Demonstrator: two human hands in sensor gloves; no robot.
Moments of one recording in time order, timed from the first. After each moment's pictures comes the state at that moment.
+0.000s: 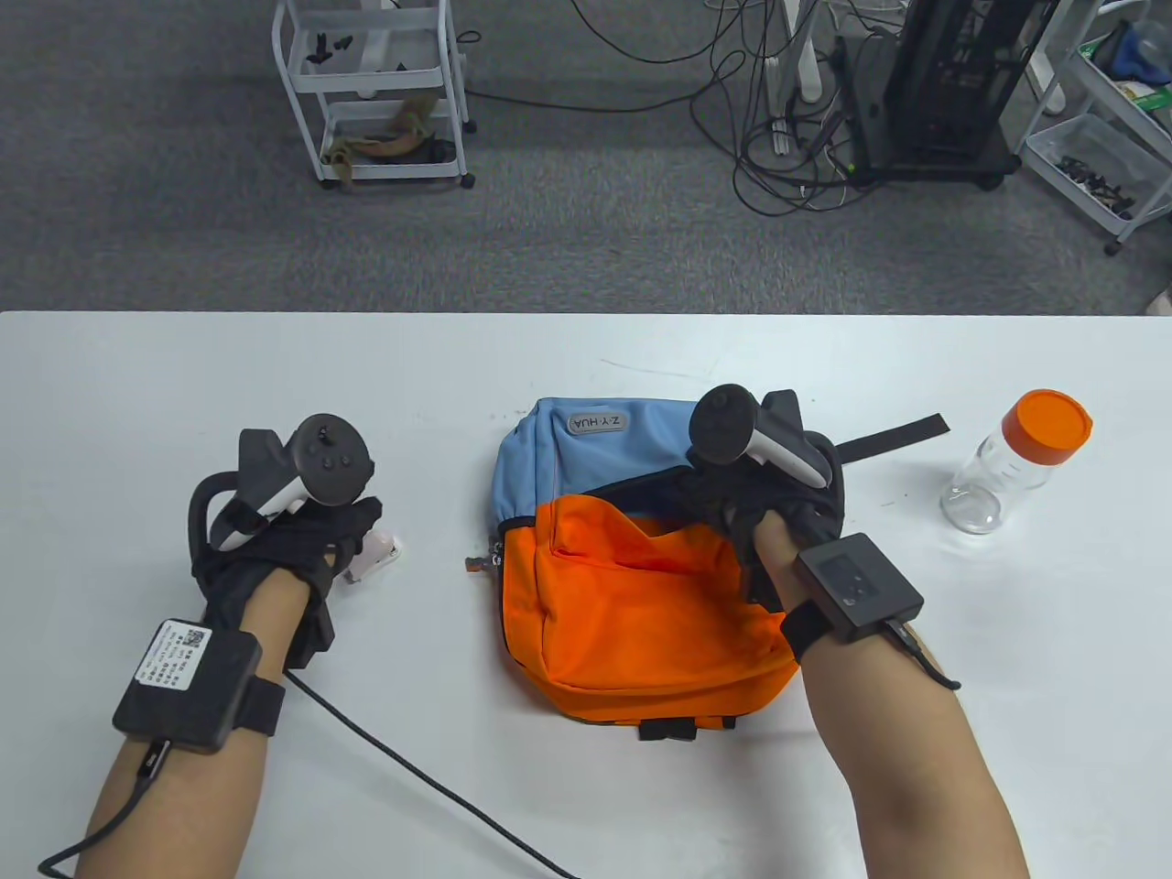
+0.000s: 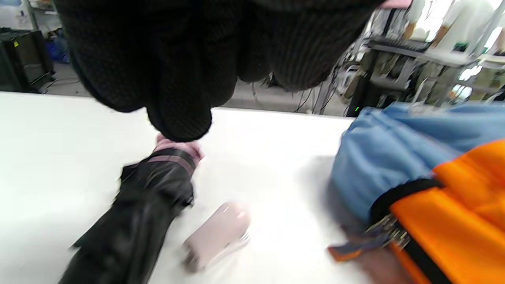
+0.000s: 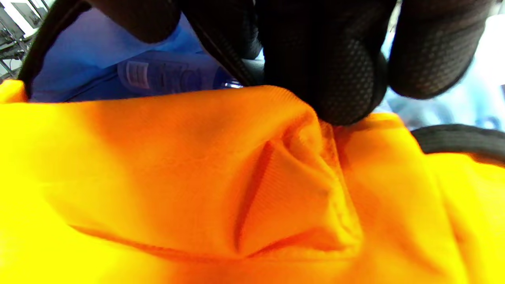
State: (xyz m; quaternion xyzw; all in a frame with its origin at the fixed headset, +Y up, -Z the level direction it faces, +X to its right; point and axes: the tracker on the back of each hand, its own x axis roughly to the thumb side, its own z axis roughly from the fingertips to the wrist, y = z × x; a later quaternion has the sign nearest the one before) left_hand -0.267 -0.624 -0.305 -0.17 0.01 0.03 0.99; right_hand 0.122 -0.671 -0.373 0.08 0.21 0.96 0.13
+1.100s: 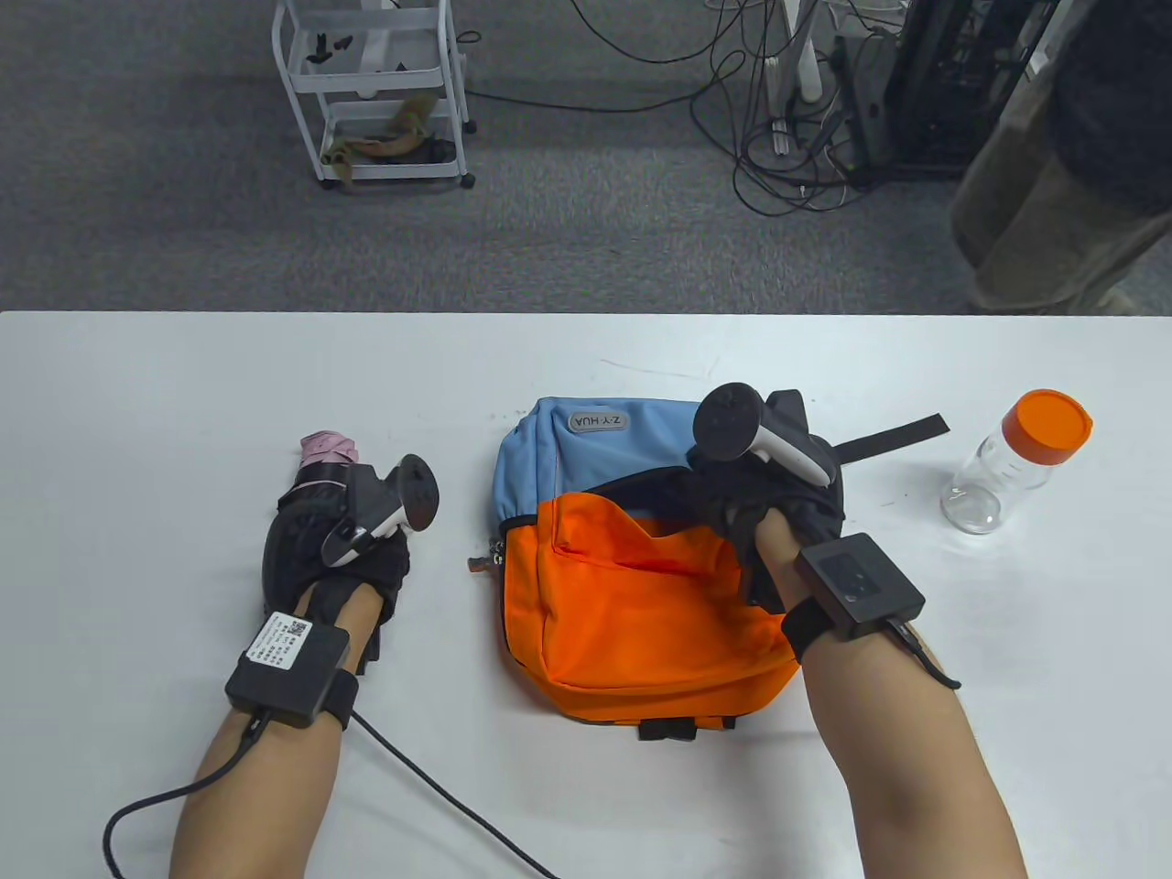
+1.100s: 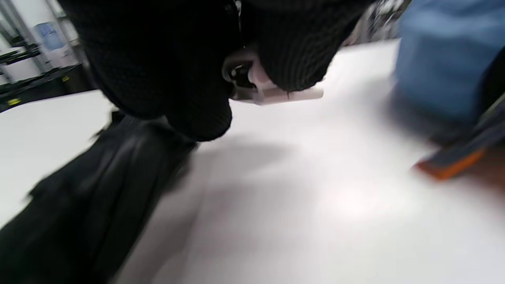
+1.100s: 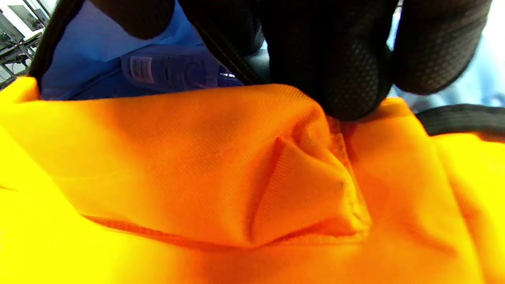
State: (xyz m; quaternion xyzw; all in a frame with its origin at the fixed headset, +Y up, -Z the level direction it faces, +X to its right) left_hand -0.221 -0.685 -0.323 -0.14 0.03 -0.05 0.99; right_hand 0.126 -0.673 -0.371 0.08 0.22 0.96 0.15
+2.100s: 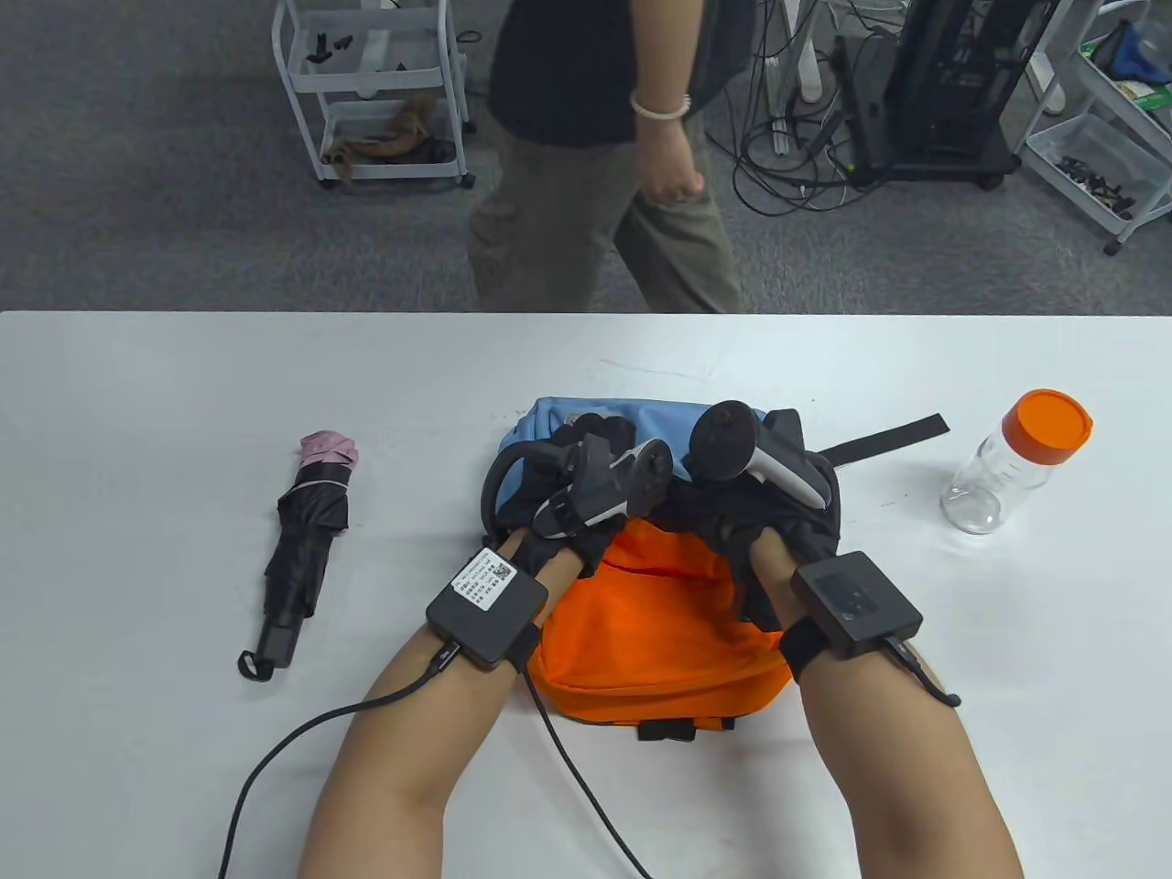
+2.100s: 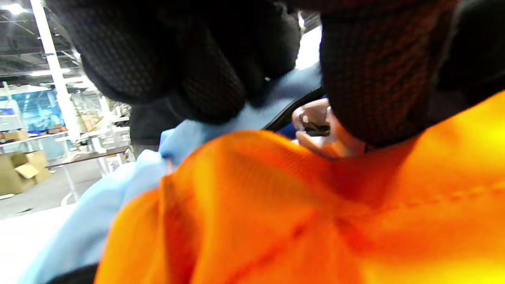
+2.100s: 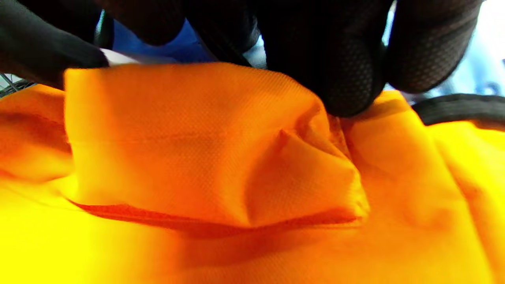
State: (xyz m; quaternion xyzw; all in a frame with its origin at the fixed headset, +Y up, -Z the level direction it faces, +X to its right) left_hand -0.031 -0.659 -0.347 0.02 -0.15 -0.07 0.99; right_hand 0.122 -0.679 -0.354 0.08 0.19 0.97 0.14
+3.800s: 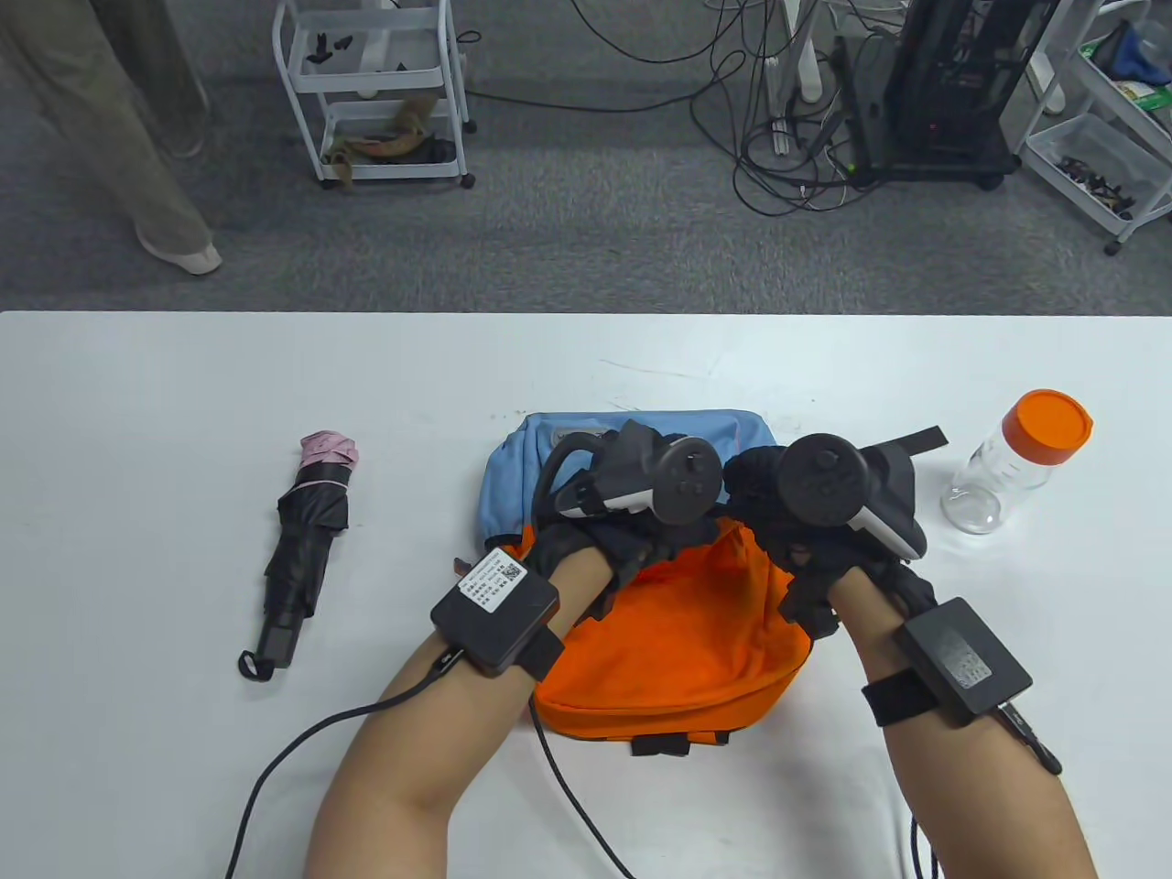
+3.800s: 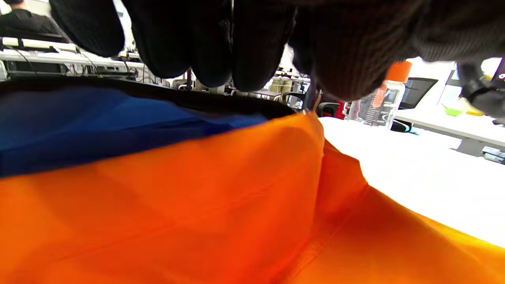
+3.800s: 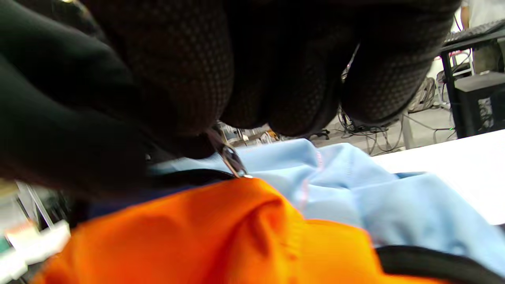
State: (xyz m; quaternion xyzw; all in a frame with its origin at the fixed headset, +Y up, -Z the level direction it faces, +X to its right) left_hand 0.016 -0.630 -0.325 -0.08 -0.31 0.04 0.95; right_hand 0.170 -0.619 -0.311 0.15 -0.04 0.96 0.24
